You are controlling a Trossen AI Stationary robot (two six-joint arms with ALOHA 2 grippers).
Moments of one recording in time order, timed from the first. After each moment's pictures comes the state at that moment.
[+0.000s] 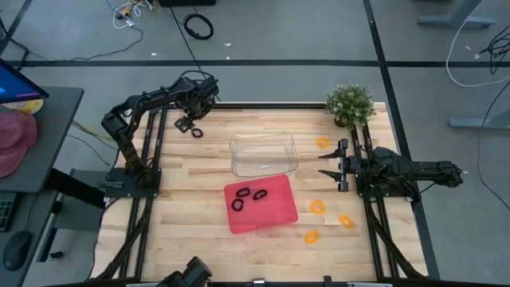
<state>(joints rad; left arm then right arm) 0.80 1.77 1.32 -1.07 -0.18 -1.64 -0.03 0.01 0.02 0.02 0.00 -0.25</state>
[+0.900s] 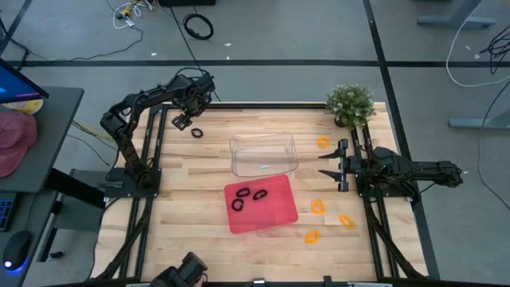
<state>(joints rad) 0.85 1.77 1.32 -1.07 -0.18 -1.62 -0.03 0.01 0.02 0.02 0.00 -0.25</state>
